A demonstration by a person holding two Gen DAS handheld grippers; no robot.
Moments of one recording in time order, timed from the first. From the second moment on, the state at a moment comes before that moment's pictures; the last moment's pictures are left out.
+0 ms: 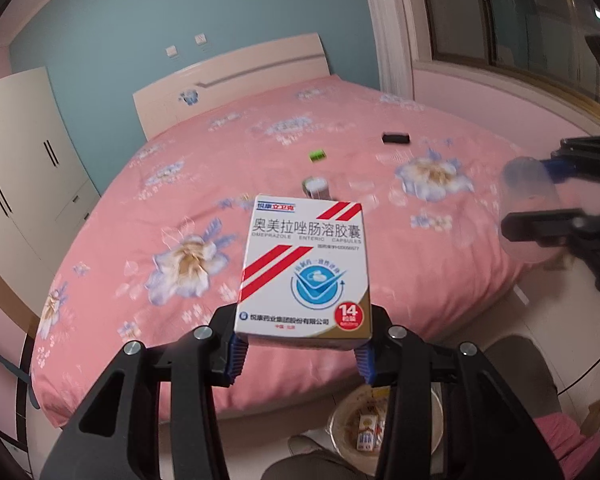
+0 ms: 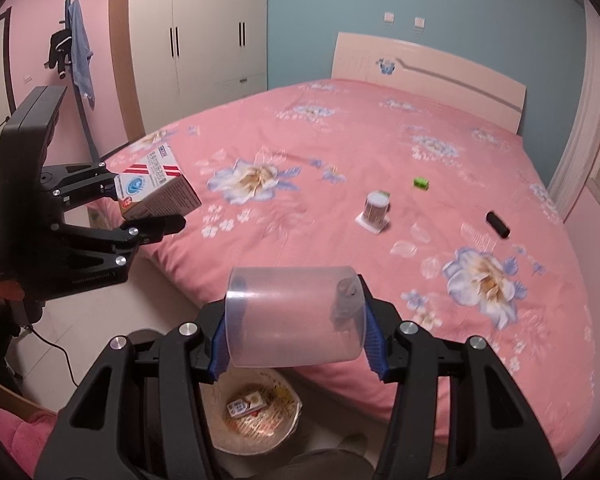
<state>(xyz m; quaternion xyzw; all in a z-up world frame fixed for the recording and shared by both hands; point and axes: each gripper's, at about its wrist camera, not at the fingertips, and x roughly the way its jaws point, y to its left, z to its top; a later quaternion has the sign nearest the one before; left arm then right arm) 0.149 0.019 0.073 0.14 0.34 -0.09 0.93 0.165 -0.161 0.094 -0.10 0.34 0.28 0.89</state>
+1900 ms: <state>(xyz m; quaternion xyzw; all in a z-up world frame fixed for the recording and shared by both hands) 0.189 0.002 -0.303 0.07 0.70 -0.12 0.70 0.195 -0.081 -0.321 -0.09 0.72 0.27 0.63</state>
